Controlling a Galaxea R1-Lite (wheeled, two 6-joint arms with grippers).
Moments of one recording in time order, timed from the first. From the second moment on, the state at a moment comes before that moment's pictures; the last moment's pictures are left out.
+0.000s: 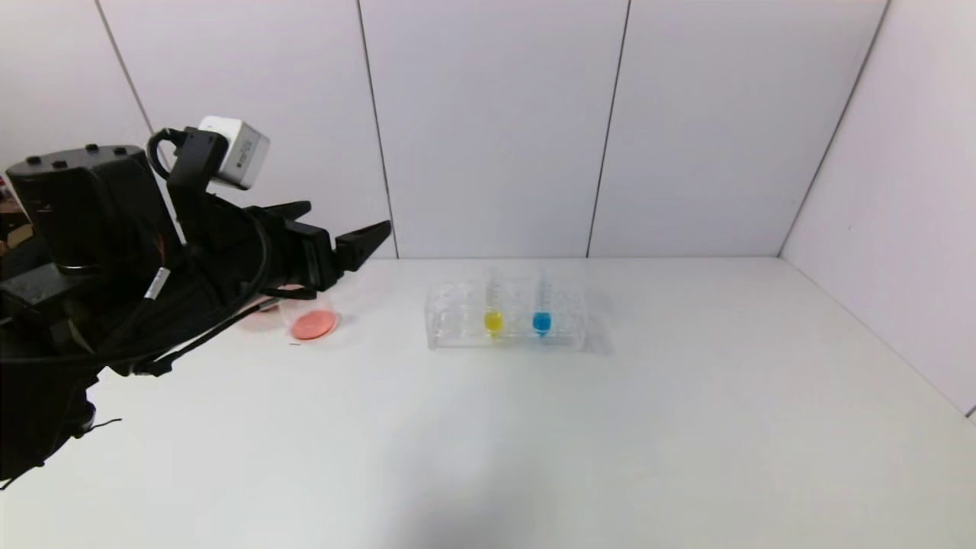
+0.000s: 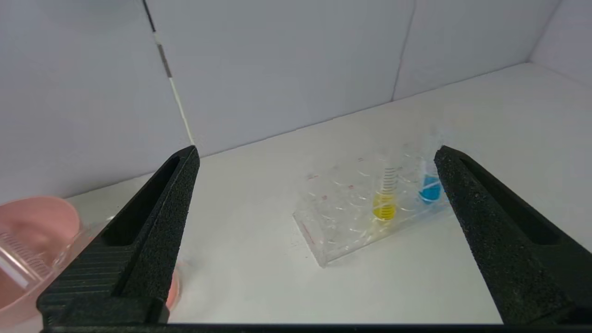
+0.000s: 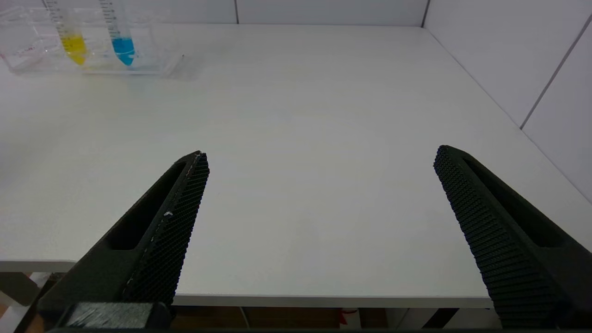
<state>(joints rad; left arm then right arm) -0.39 1.53 -0.75 -0.81 -0.06 0.01 0.00 0.00 0.00 0.01 0.00 0.00</state>
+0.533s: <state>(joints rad) -0.58 1.53 -0.70 -0.85 -0.04 0.02 0.00 0.00 0.00 0.01 0.00 0.00</state>
